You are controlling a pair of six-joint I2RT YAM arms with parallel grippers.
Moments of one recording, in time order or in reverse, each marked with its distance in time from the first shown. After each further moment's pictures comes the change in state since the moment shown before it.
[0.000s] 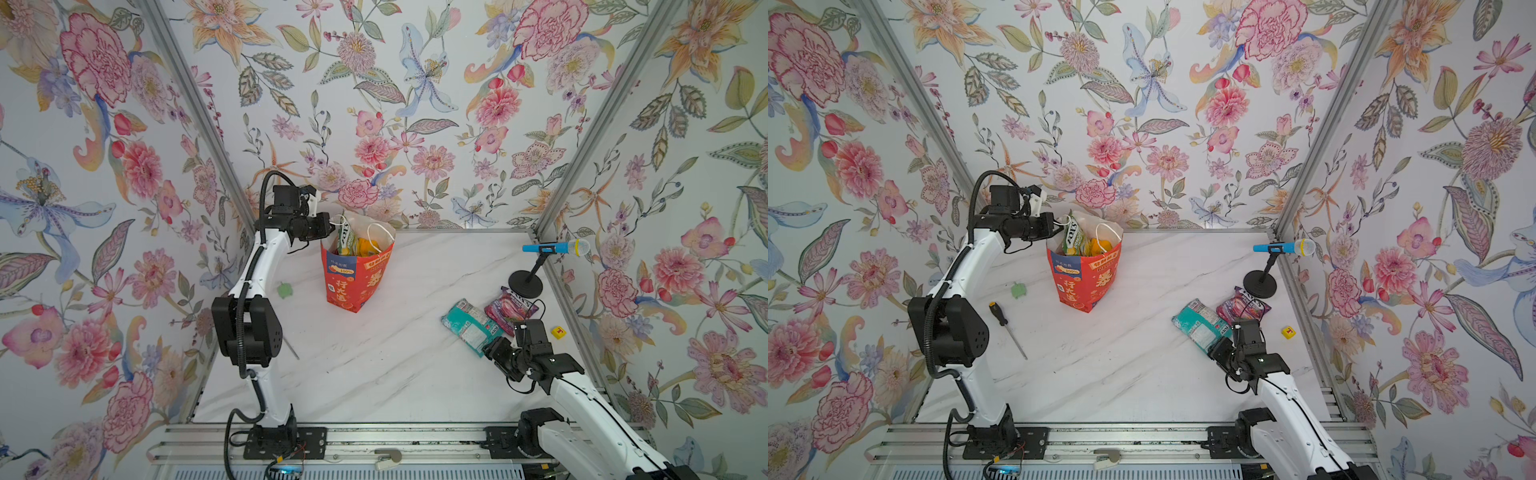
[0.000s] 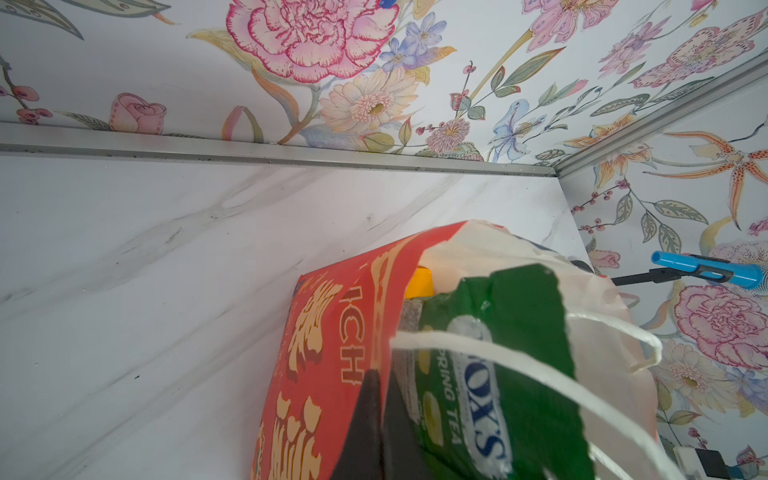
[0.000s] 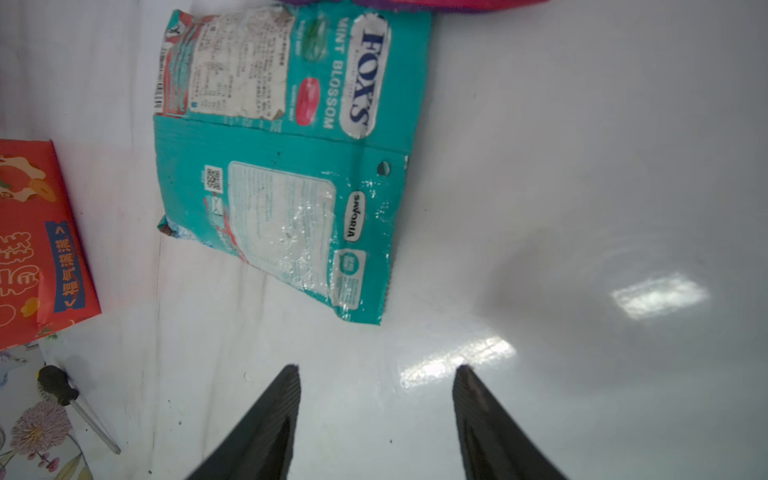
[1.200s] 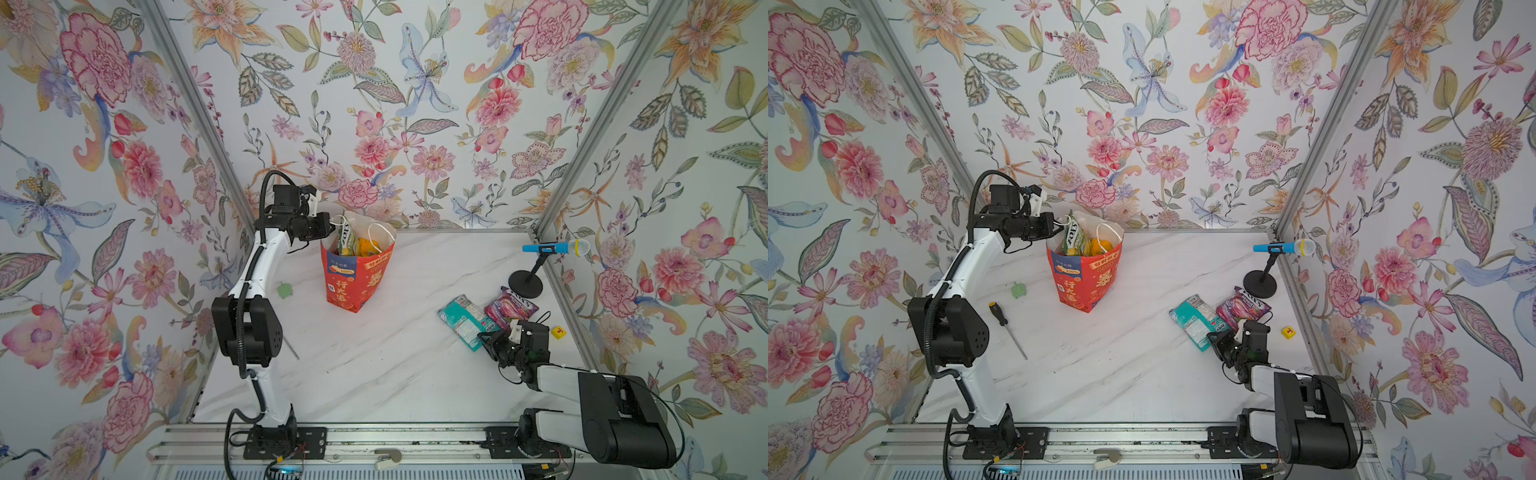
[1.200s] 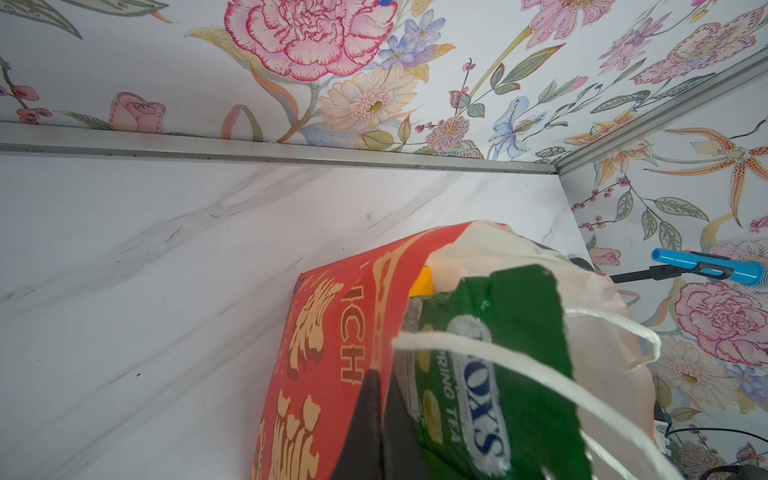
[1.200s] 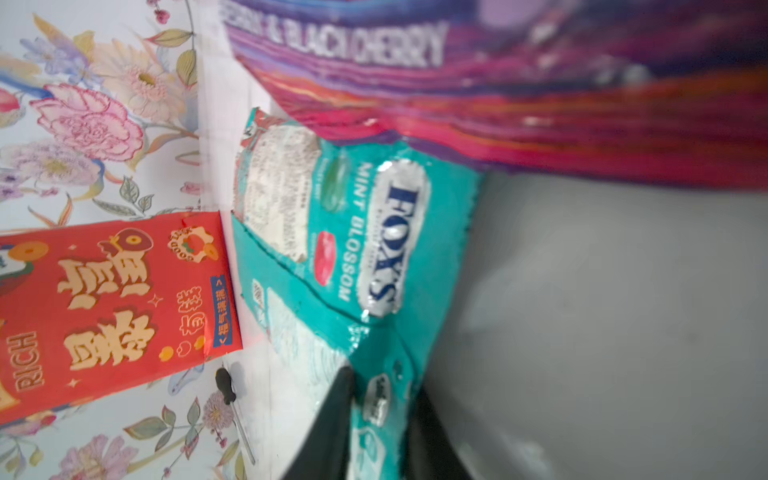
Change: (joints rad) left arm 0.000 0.000 0.011 -0.016 -0.001 0.003; right arm -0.159 0.469 -0.228 0.993 -0.300 0.124
